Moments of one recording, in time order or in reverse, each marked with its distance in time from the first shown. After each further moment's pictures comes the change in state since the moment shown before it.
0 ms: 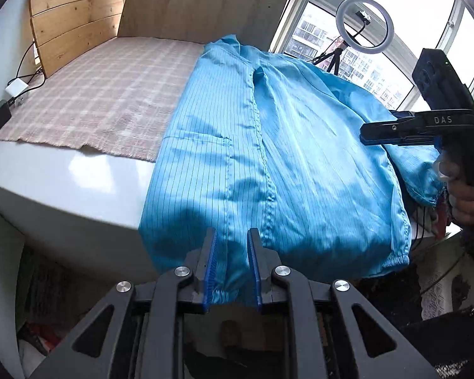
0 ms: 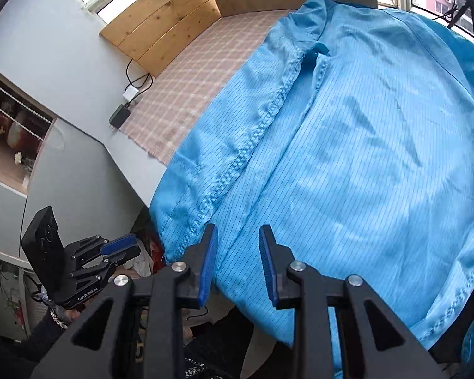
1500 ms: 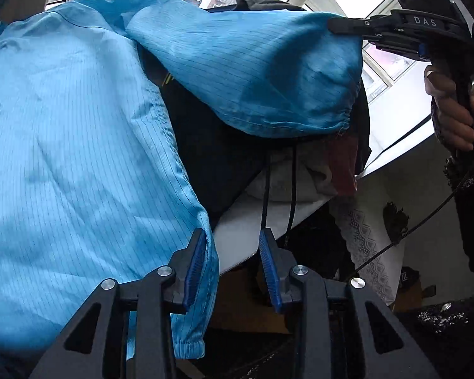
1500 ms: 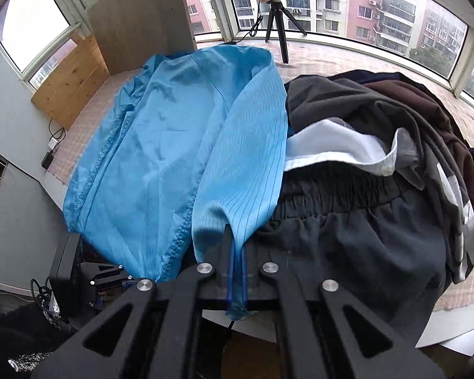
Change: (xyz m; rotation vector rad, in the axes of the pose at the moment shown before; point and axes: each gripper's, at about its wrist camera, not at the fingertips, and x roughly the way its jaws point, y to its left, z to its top) left arm 0.100 -0.313 0.008 0.241 0.251 -0.435; right arm -0.242 -0.219 -0.090 0.118 -0.123 -0.340
